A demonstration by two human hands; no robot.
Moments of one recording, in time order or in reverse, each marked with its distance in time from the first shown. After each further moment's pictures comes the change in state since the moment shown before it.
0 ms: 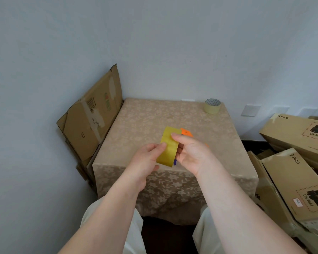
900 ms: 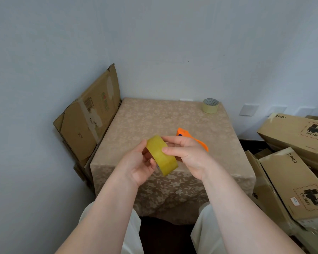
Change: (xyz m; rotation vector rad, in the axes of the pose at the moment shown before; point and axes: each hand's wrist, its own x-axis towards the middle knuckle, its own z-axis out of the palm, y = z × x) left_hand 0.003 0.012 -0.002 -0.635 0.080 -0.318; right_hand -0.010 -0.001 -0.015 -0.666 -0.159 -0.089
